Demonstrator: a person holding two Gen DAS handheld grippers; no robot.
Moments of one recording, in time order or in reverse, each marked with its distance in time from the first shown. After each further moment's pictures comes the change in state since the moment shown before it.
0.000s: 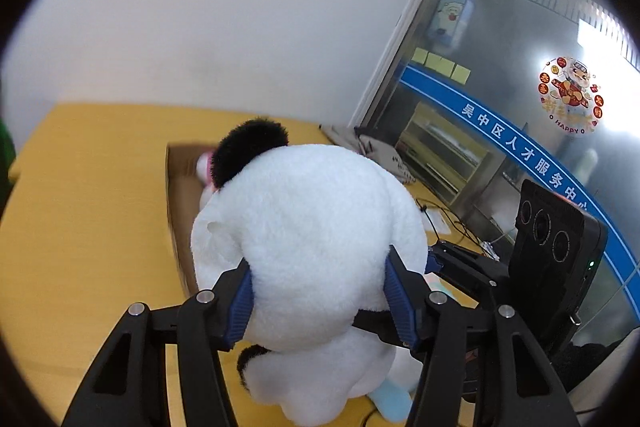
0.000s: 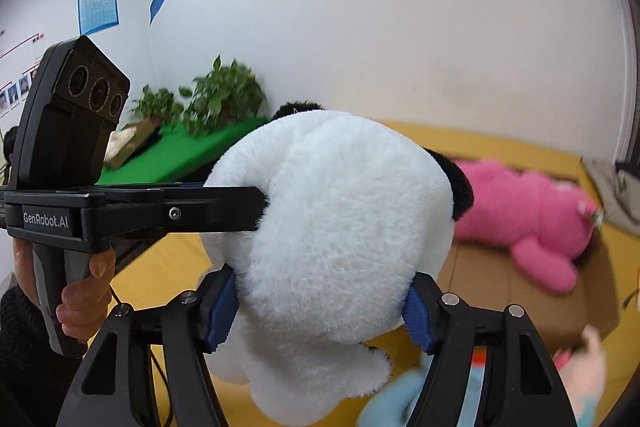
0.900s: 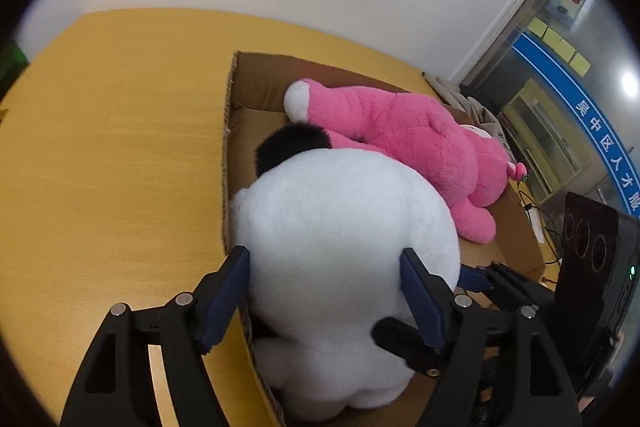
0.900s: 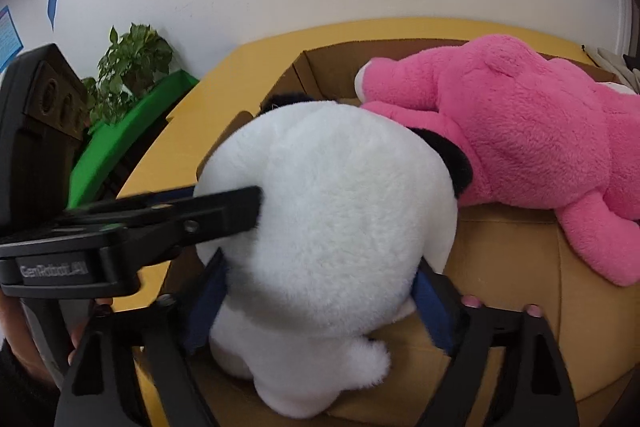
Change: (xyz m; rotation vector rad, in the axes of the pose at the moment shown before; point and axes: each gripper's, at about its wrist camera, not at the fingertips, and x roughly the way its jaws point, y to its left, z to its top) left arm 0.158 0.112 -0.008 -0.187 0.261 0.204; right arm 0.203 -0.100 -0.023 0.285 0.362 -0.041
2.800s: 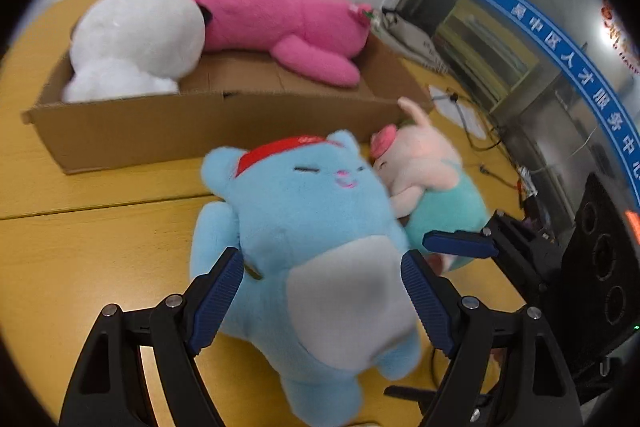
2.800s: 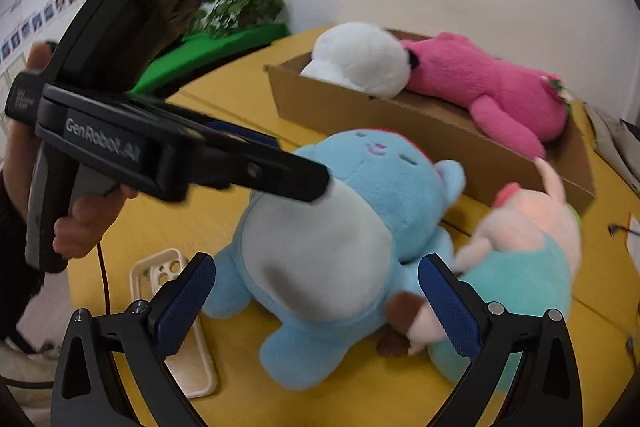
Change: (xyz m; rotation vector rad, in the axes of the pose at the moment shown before) left arm -0.004 -0.173 -0.185 0.086 0.151 -0.091; right arm -0.194 -0.063 -0.221 -0.452 0.002 0.095
